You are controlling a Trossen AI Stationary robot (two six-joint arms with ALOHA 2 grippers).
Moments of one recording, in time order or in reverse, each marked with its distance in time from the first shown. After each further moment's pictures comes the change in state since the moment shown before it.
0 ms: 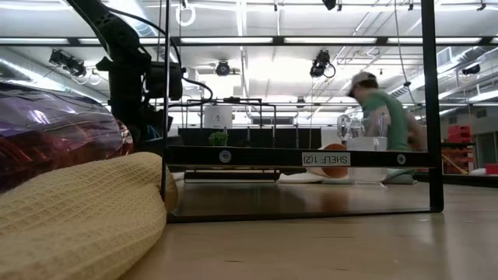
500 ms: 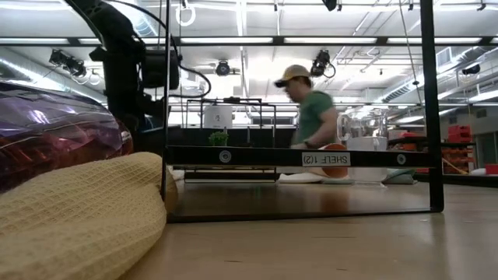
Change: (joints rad) left arm -0.051 -0.085 0.002 -0.049 0.018 -0.069; right arm 0.000 0.000 0.000 -0.013 0.000 0.009
